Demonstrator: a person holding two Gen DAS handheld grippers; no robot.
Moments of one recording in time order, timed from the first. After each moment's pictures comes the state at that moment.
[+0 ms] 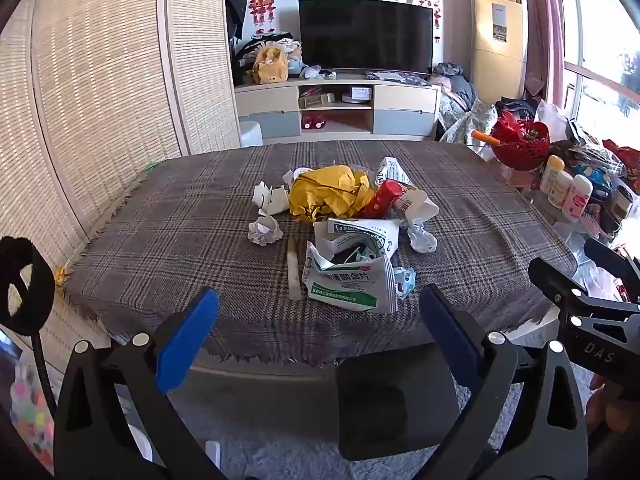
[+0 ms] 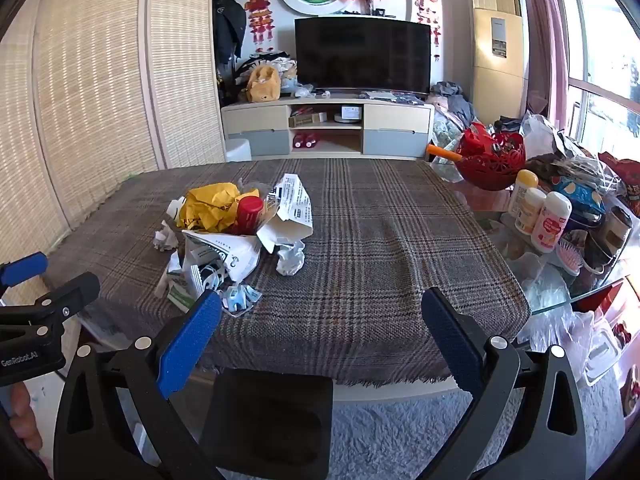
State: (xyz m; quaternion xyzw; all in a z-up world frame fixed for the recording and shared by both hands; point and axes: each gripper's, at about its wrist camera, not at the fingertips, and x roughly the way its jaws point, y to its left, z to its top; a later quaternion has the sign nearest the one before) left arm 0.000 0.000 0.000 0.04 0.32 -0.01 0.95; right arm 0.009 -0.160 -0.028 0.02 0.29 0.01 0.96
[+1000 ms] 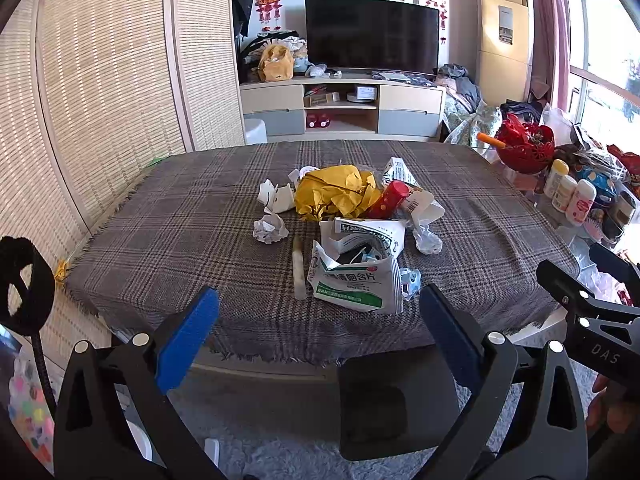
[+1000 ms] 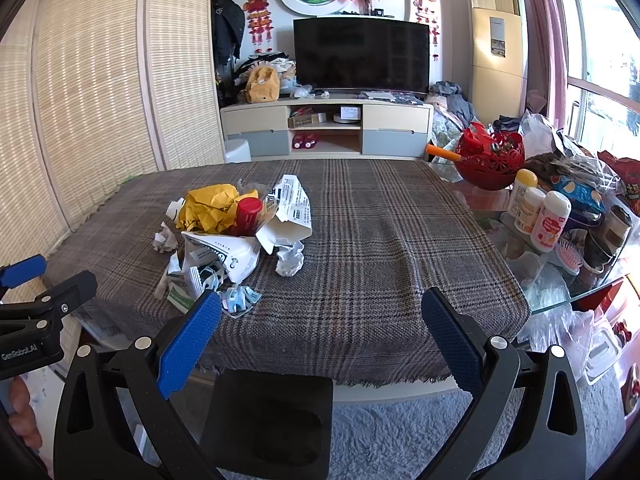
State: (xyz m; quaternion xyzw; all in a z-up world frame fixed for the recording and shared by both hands) left arm 0.002 0.002 -0.002 0.02 0.33 0.00 0.95; right arm 0.009 -0.161 -0.028 0.02 0.29 0.01 0.96
